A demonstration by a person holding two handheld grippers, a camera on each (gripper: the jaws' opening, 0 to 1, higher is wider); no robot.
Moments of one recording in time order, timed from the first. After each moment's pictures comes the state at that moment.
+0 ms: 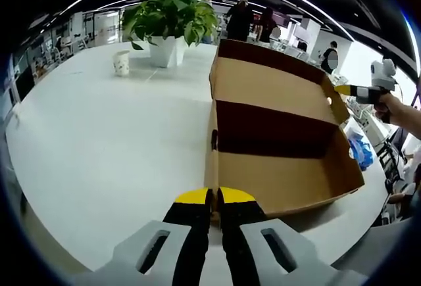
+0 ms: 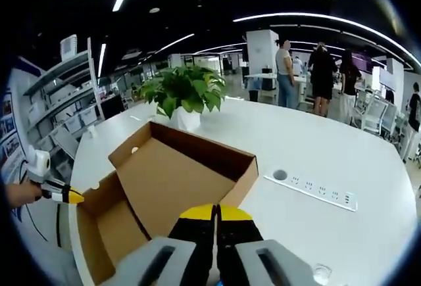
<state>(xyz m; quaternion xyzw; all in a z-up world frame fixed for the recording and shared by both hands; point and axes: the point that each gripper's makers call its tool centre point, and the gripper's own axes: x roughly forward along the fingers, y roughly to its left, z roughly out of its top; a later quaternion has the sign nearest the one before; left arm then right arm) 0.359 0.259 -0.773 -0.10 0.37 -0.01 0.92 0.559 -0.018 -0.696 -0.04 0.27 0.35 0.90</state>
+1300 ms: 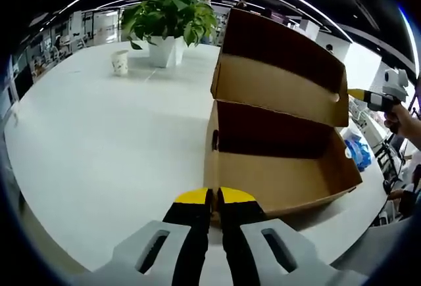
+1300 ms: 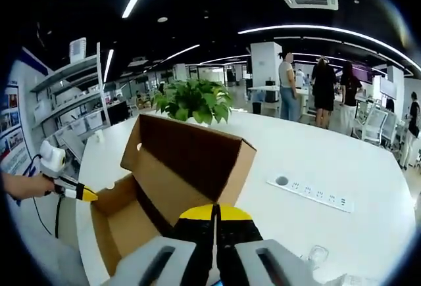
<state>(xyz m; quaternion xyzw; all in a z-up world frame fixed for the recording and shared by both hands) 0.359 0.258 -0.773 -0.11 0.36 -0.02 0.92 0.526 -0.026 -0.675 -0.04 0.23 0.36 0.90</state>
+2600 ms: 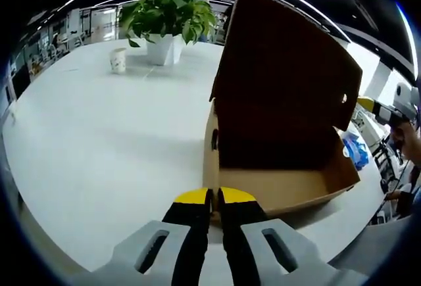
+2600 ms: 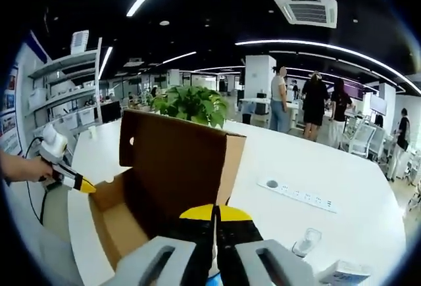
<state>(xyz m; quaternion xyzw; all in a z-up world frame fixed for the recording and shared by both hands) 0.358 0.258 -0.773 -0.11 0.37 -0.03 0.92 0.488 -0.034 -0.670 -0.07 0.18 0.33 0.93</state>
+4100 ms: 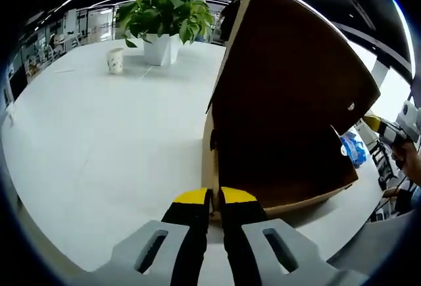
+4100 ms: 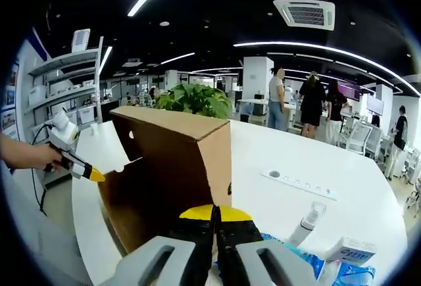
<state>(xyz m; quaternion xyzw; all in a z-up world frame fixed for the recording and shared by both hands) 0.358 0.257 -0.773 -0.11 0.37 -0.04 0.92 0.442 -0.036 -0.687 -0.07 0.18 0.32 0.93</state>
